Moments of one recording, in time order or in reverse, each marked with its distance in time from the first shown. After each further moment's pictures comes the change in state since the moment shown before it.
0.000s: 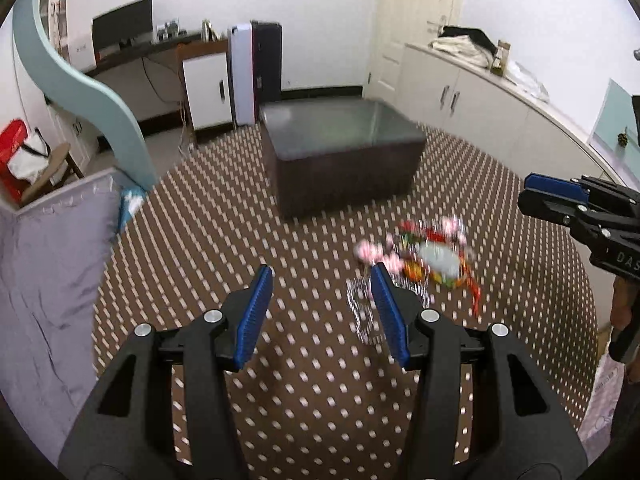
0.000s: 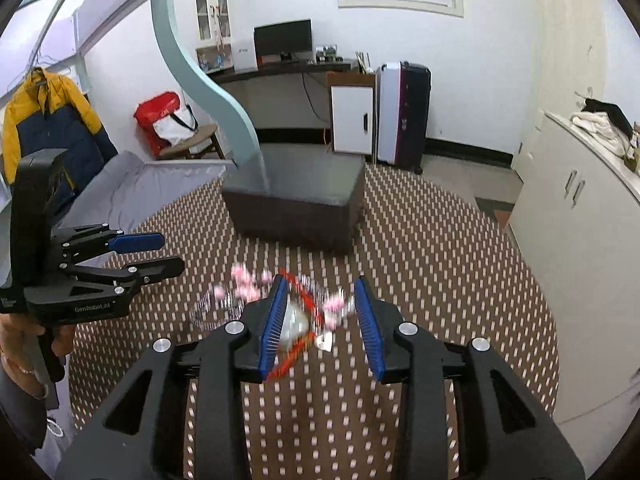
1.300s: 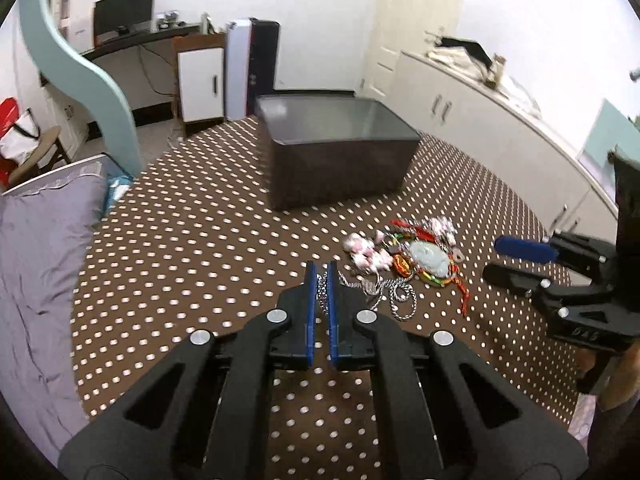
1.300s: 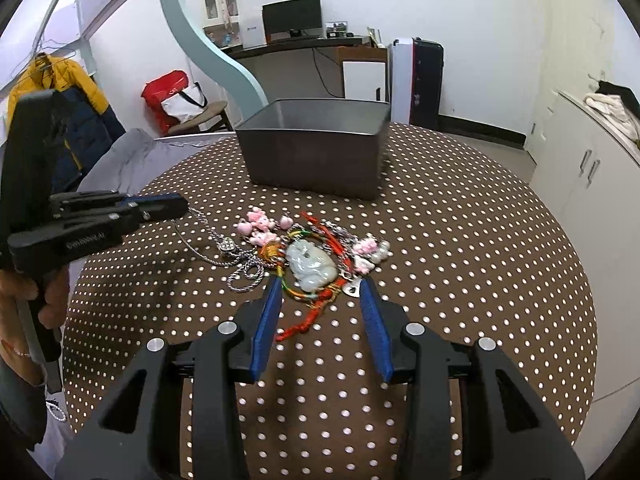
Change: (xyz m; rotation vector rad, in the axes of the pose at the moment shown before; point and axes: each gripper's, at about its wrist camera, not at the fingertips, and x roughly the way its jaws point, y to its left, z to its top) left arm -0.007 0.014 -0.005 -0.063 -0.039 -0.062; right arm 0.022 0.017 -0.024 -0.011 0.062 0.044
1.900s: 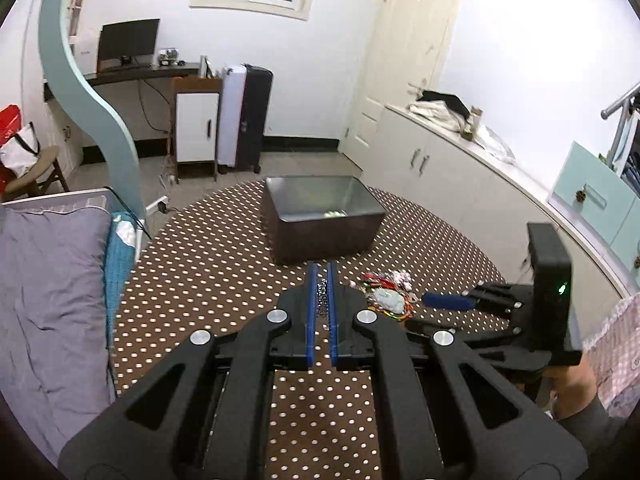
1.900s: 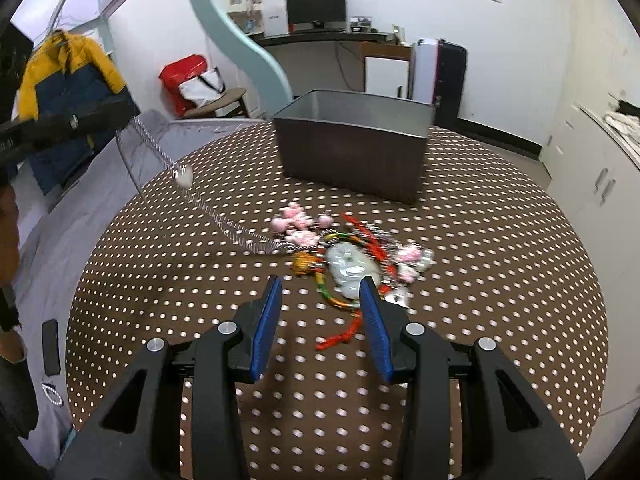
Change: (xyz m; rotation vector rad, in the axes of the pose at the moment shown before) left arm -0.082 0.009 0.015 -0.022 -0.175 -0.067; right arm 0.016 0.032 0.003 -0.083 0.037 0.035
